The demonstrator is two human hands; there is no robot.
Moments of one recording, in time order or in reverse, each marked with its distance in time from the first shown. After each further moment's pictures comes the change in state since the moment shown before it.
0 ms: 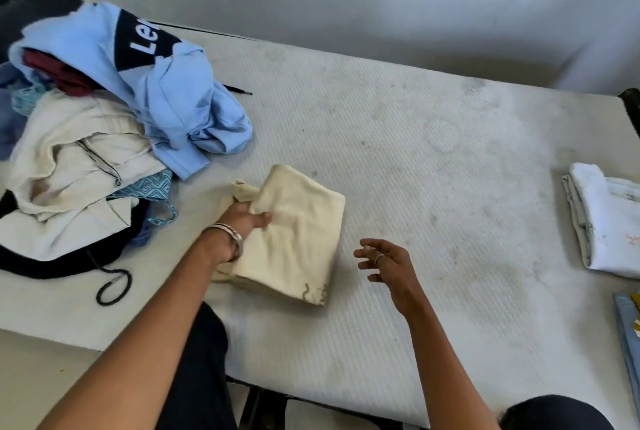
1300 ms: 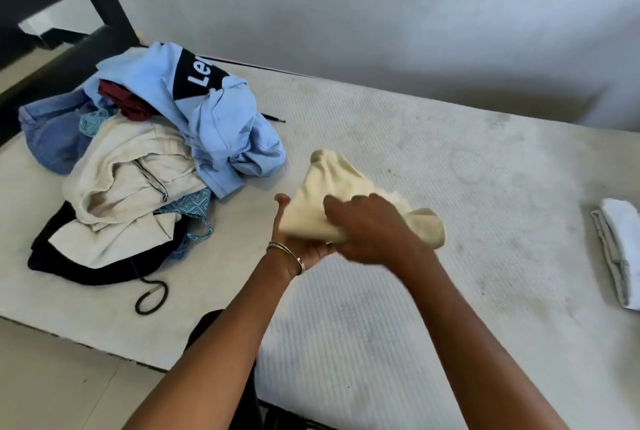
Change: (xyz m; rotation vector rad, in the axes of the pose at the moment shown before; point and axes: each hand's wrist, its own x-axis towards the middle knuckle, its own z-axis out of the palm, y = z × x) left_hand -0.017 0.019 0.023 -0.941 -0.440 -0.125; right_hand -0.032 -0.168 0.098 -1.493 -0.175 -0.929
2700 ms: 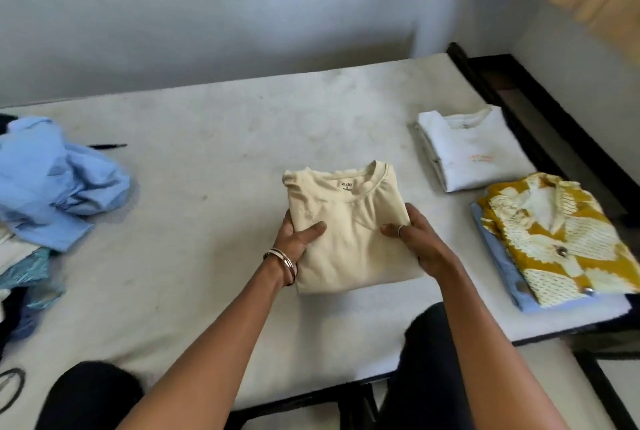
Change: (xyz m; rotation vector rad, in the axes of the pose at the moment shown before) left_hand 0.041 -0.212 0.087 0.807 0.004 0.063; right_hand -0.285 0.173 0.083 1.479 0.411 1.064
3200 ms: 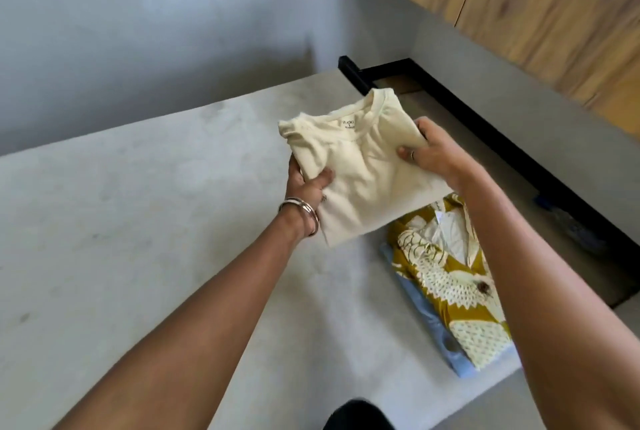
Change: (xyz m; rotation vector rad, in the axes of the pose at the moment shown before) left_hand 0.163 0.022 0.295 0.001 -0.216 0.148; right_hand 0.121 -0.094 -0.269 -0.426 0.390 -0.213
